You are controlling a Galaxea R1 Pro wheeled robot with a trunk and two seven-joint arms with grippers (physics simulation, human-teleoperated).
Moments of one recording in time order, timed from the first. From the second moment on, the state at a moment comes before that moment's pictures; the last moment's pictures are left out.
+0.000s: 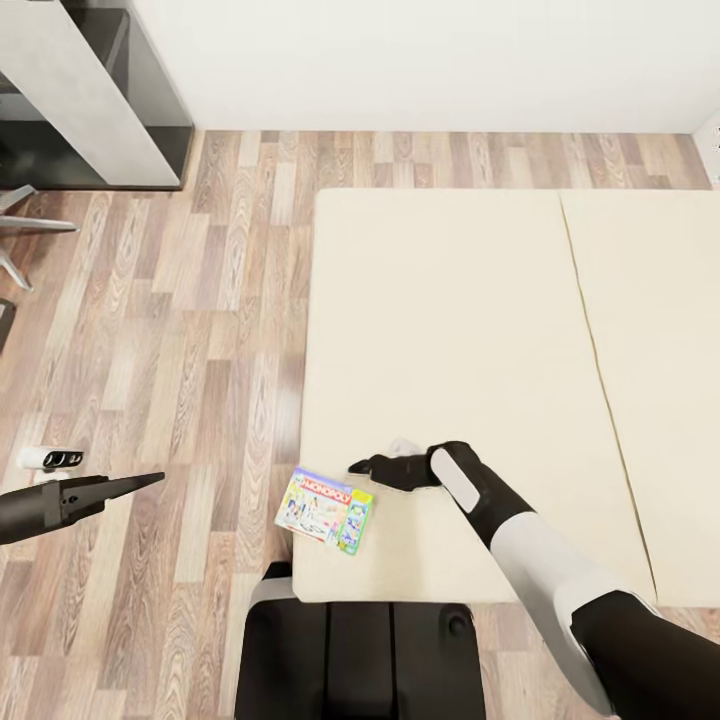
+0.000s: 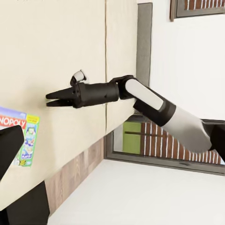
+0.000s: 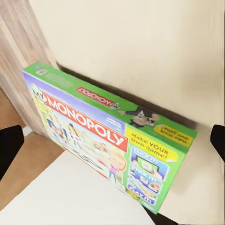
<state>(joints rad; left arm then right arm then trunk) -0.42 0.52 0.36 -1.40 0.37 1.02 -1.56 -0.97 0.07 0.35 -0.60 -0.74 0.78 0.18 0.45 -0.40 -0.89</state>
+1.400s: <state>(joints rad) -0.40 0.52 0.39 -1.32 0.22 0.93 -1.55 -0.42 -0.22 0.32 -1.39 -0.90 0.74 0.38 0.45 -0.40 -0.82</state>
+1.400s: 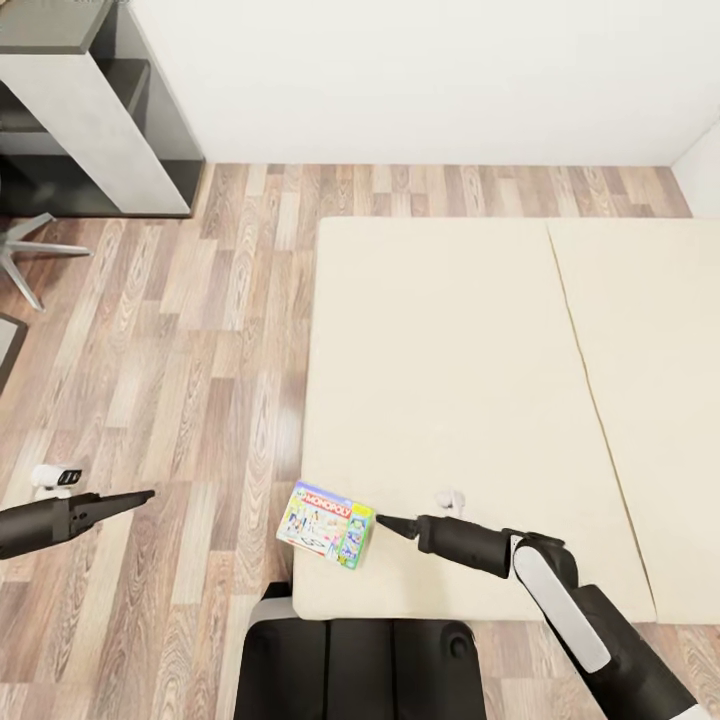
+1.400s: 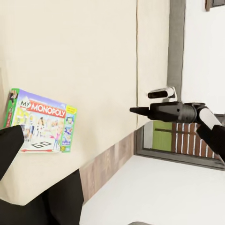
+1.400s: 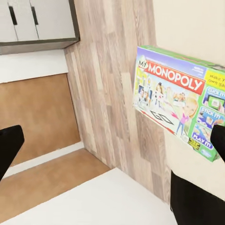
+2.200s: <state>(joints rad) -0.29 0.52 0.43 -1.13 0.22 0.86 -1.56 -0.13 -0.26 0.30 -1.42 -0.85 0.38 0.53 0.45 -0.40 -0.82</state>
